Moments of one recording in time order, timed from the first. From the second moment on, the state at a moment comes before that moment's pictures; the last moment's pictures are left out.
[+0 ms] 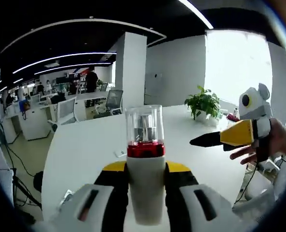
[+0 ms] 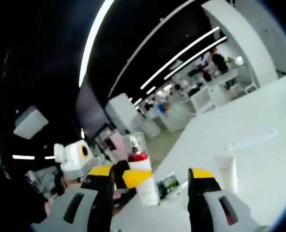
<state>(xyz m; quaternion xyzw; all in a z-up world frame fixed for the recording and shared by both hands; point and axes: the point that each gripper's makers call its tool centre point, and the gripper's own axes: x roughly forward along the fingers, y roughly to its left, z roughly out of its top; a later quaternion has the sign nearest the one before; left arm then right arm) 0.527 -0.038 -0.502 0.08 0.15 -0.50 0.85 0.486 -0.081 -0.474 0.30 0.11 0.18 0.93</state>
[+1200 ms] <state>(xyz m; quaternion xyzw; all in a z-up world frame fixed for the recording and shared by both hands) 0.428 -0.041 -0.441 0.19 0.05 -0.53 0.82 0.433 -0.020 -0.436 0.22 0.12 0.25 0.94</state>
